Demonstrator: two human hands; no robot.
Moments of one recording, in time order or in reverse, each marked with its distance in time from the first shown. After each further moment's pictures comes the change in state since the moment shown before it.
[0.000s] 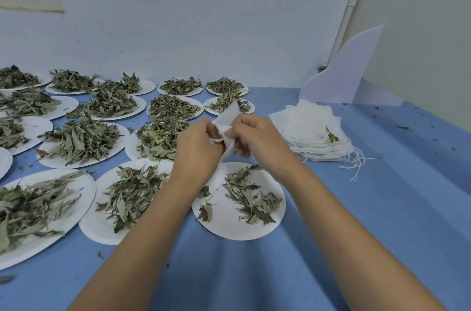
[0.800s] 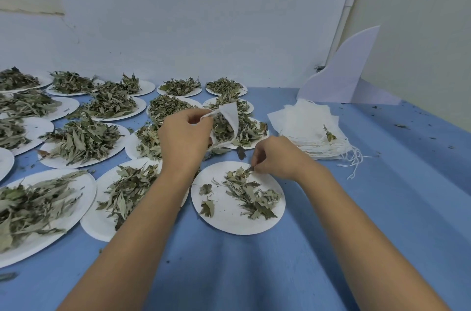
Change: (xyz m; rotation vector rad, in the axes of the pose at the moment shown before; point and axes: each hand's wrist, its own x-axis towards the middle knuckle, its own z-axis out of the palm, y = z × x) left_hand 0.004 0.013 -0.012 -0.274 0.220 -0.138; right_hand 0.000 0.034 -0.038 -0.905 -0.206 0.101
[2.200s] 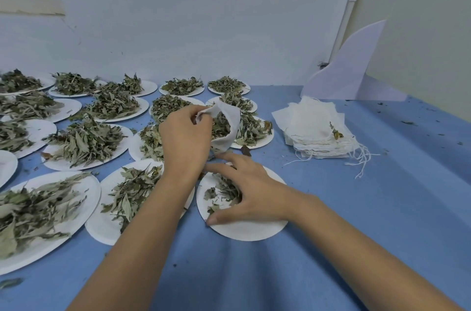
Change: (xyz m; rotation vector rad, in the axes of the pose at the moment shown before) left_hand 0.002 0.000 -0.004 0.187 0.027 0.123; right_hand -0.024 -0.031 0.048 0.124 -0.087 -0.391
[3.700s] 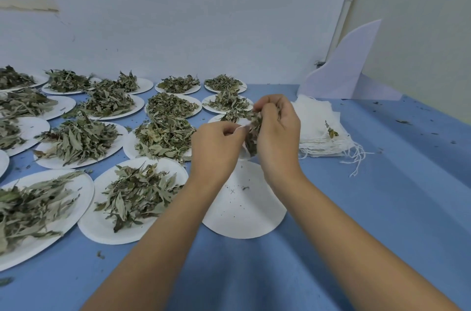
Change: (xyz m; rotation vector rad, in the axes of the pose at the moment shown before) left_hand -0.024 0.012 0.026 -0.063 -0.260 0.032; right_hand 0.017 -0.039 -0.045 0.867 1.089 0.187
